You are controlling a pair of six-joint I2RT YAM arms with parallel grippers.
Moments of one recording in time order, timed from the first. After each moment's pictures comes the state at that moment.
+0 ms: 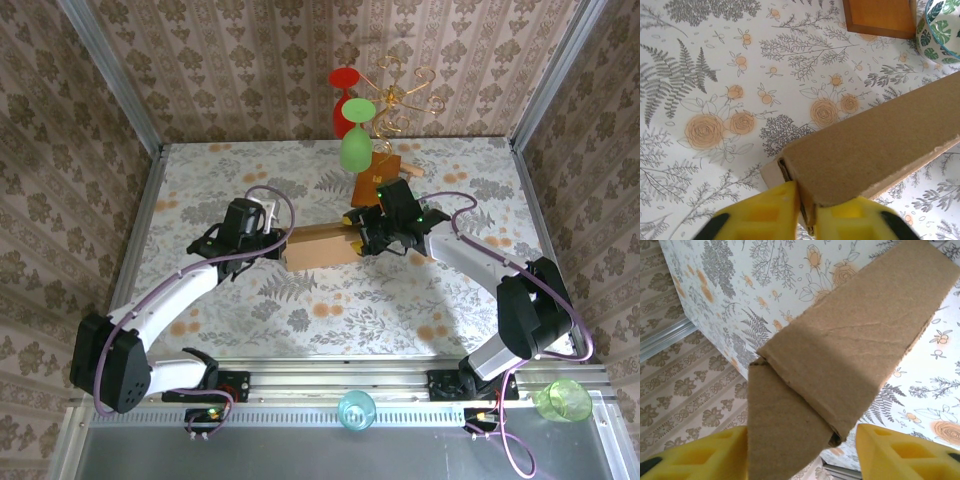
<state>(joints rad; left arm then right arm) -0.54 1.24 0.86 -0.40 0.11 -0.31 0.48 1.55 1.09 -0.33 -0.35 1.64</state>
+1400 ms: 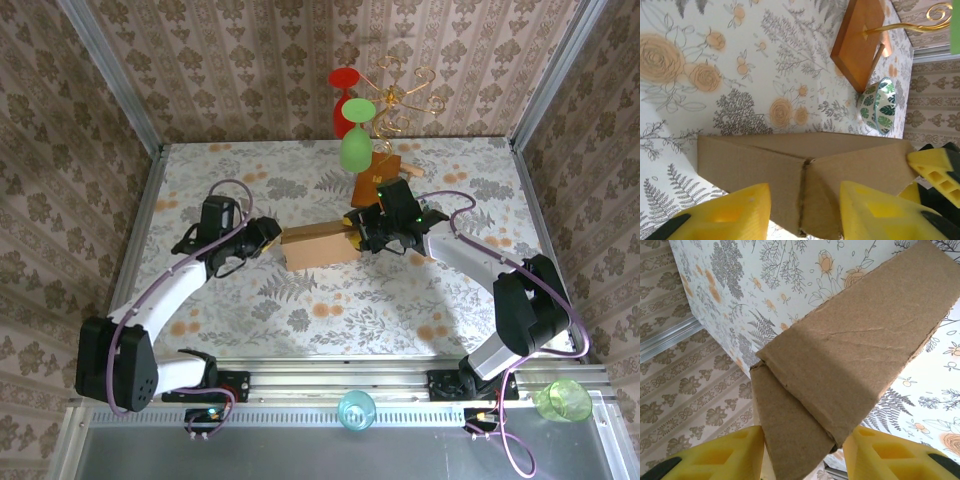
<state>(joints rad) -0.33 1.24 0.78 -0.26 0.46 -0.91 0.47 1.57 1.08 -0.28 -0.35 1.63</state>
